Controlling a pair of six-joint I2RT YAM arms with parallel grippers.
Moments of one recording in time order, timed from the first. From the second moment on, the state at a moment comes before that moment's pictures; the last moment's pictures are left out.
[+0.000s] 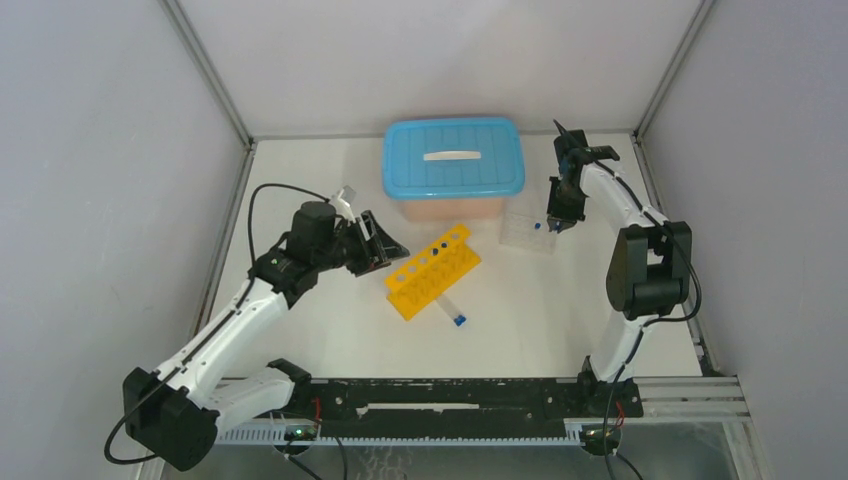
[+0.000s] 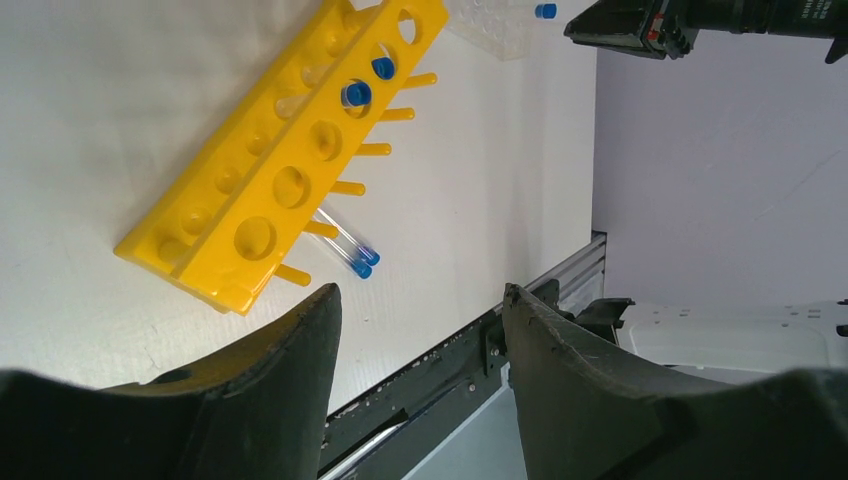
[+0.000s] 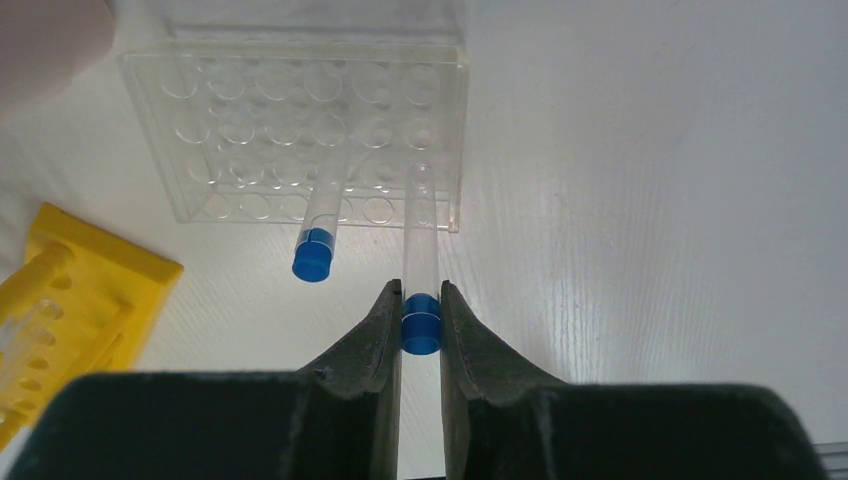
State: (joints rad) left arm -0.47 1.03 0.85 -0.41 0.34 -0.84; right arm 0.10 1.83 1.53 -1.04 0.07 0.33
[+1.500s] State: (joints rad) left arm -0.47 1.09 0.85 -0.35 0.37 -0.86; right arm 0.08 1.95 1.66 -1.10 0.02 0.32
